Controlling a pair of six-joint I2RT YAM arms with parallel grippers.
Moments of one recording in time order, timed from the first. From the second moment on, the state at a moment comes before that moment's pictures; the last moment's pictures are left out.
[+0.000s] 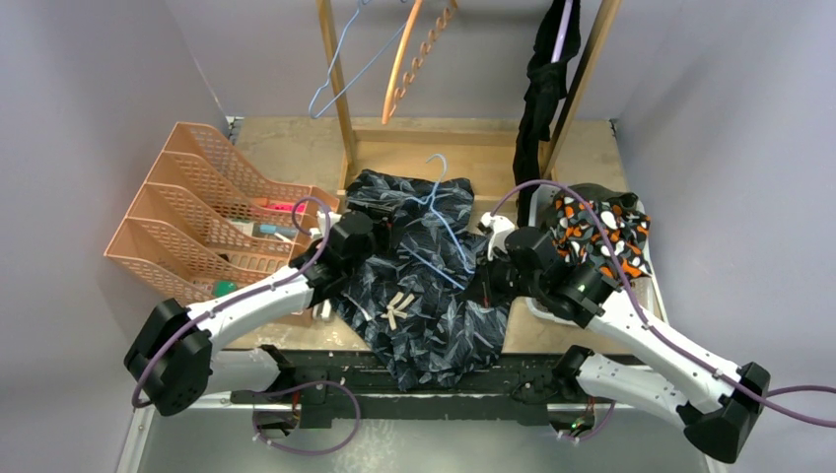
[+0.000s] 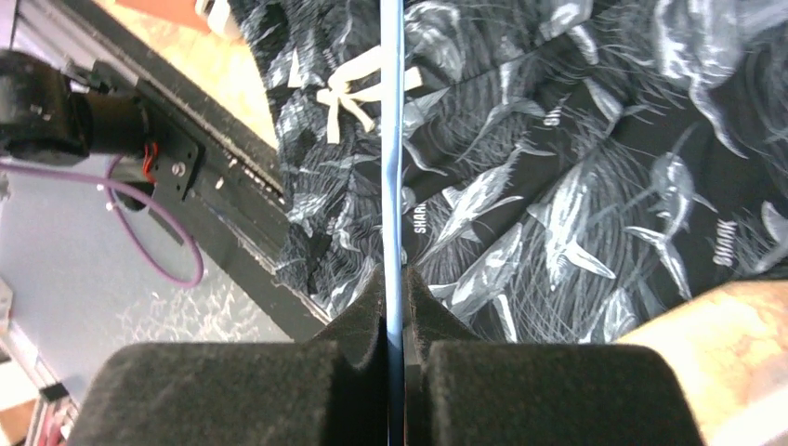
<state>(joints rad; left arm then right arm) -0.74 1.23 0.70 0.11 -0.38 -1.88 0.79 0.89 0.81 -0.63 -0.18 0.49</state>
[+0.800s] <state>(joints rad) -0.66 0.88 0.80 -0.33 -0.56 -1.56 0.80 1.16 1.49 -0.99 0.43 0.57</state>
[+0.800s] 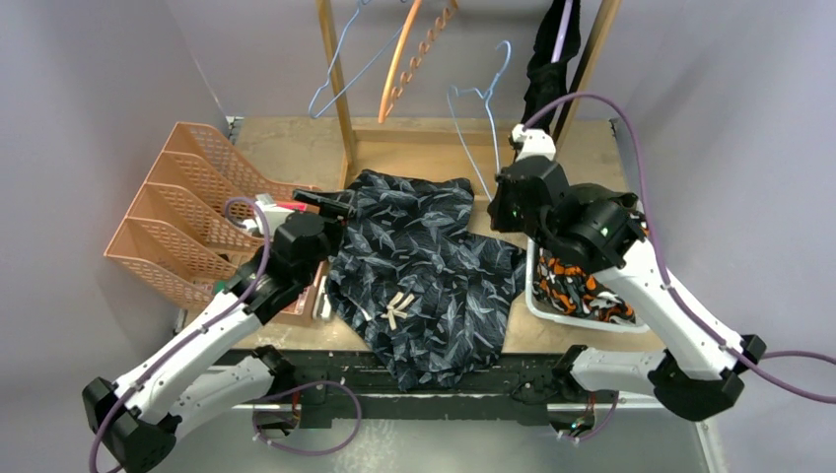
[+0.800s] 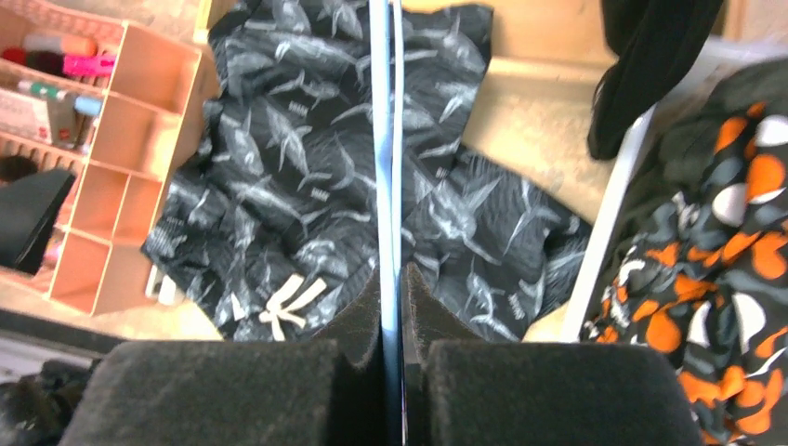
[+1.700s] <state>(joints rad) -0.66 0.66 0.81 -0.56 -0.68 -1.45 0.64 1.72 2.37 -1.20 0.51 0.25</state>
